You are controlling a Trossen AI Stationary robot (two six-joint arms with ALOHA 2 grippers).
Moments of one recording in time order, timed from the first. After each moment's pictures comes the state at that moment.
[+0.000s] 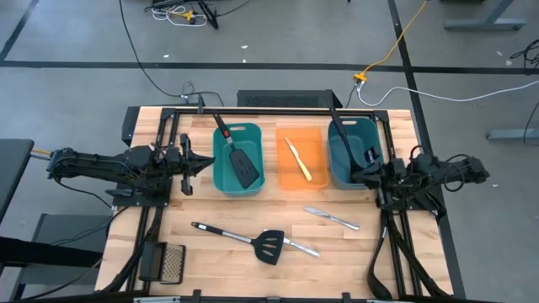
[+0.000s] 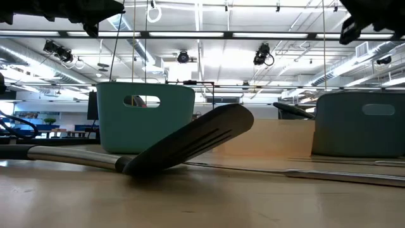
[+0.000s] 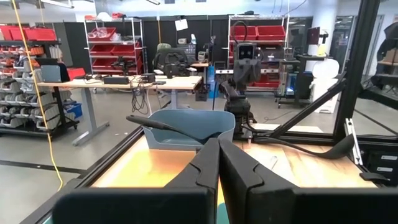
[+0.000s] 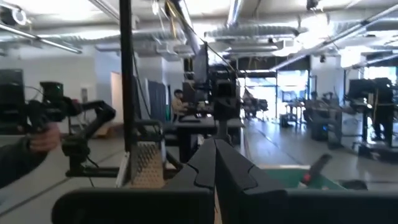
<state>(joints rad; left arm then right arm) -0.09 0.44 0.37 0.14 -0.28 0.01 0.21 0.07 0.15 0.20 0.10 -0.02</state>
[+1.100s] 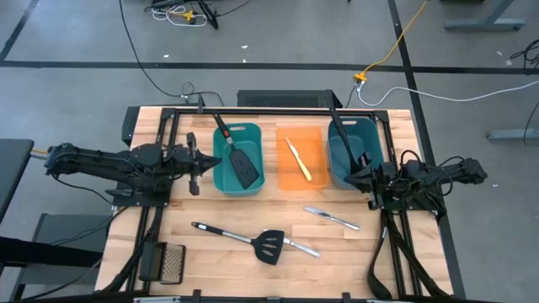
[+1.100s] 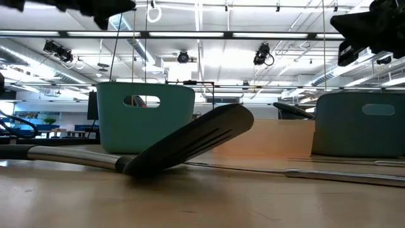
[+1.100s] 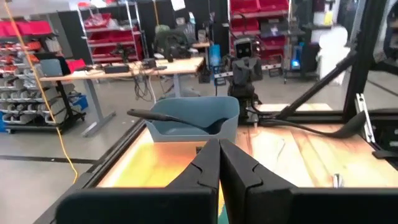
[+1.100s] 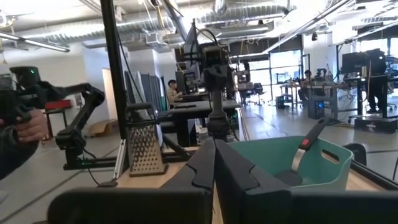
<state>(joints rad) -0.10 0.62 0.51 0.08 -0.29 0.07 0.21 0.05 0.02 0.27 0.14 0.07</state>
